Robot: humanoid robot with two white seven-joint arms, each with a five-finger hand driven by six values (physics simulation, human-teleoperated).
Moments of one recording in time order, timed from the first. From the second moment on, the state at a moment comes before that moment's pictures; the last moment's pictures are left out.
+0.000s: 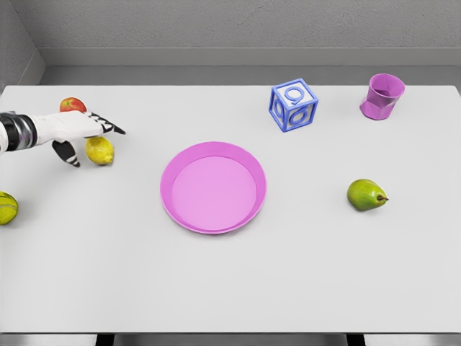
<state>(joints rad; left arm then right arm) -0.76 0.63 -0.52 -0.97 -0.71 -0.61 -0.61 0.01 0.00 -0.05 -0.01 -0.09 -0.12 0.11</state>
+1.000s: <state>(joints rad) -0.79 0.56 -0.56 -0.92 -0.73 -0.60 -0.60 0.01 0.00 -0.05 -0.01 -0.09 -0.12 0.11</state>
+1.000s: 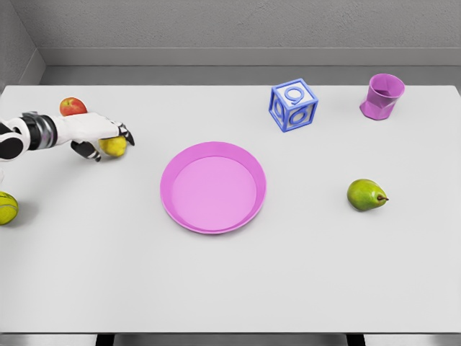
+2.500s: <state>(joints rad) -0.85 0.44 -0.63 -1.00 -0.57 -0.62 -0.61 0.01 0.00 -0.05 -0.01 -0.09 -0.12 0.11</state>
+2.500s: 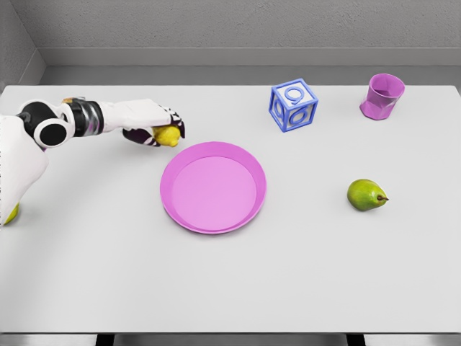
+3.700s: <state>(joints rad) -0.75 0.59 -0.82 -1.44 -0.43 -0.61 -0.61 0.01 0.00 -0.05 -0.01 -0.09 -0.12 0.11</state>
